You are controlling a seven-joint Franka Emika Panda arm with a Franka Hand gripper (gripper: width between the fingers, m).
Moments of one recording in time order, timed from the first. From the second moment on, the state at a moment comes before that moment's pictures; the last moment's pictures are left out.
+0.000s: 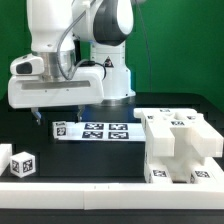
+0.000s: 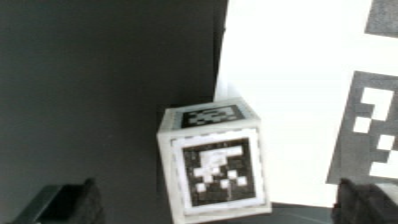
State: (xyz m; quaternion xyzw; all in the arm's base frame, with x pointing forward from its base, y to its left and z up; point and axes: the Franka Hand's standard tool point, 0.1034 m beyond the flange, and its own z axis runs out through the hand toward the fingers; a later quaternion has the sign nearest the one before) arm 0.349 -0.127 0.028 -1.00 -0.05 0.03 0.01
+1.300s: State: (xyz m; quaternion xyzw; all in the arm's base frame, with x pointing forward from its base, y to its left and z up) arm 0.332 -0.117 0.007 -1.00 -0.04 0.07 0.02
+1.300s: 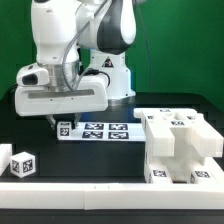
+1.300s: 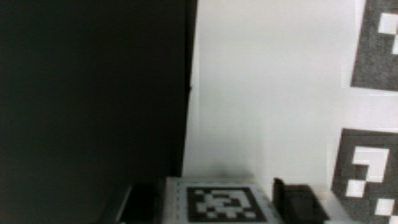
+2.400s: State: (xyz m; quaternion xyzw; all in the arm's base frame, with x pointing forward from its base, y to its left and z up) arm 0.403 -0.113 0.023 -1.00 -0.02 0.07 0.04
